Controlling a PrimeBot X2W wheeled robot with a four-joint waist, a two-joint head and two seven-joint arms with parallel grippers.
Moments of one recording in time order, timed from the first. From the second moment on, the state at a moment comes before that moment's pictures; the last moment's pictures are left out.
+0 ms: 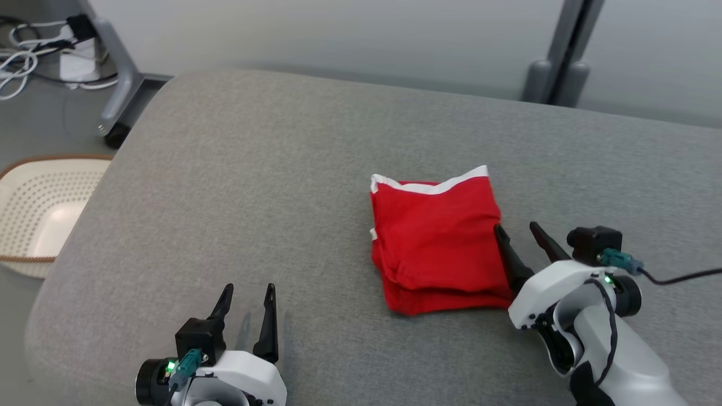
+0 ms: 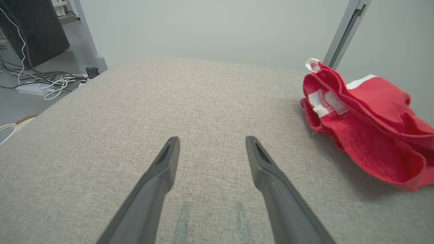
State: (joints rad) left arm -0.14 0.05 -0.28 0.46 -0.30 0.11 -0.26; right arm -0.54 -0.05 0.31 0.92 0.44 0.13 -0.26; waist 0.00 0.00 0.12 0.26
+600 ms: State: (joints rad) left arm -0.17 0.05 -0.29 0.46 -0.31 0.10 -0.26; right arm -0.68 -0.05 0.37 1.16 0.57 0.13 -0.25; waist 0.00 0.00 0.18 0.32
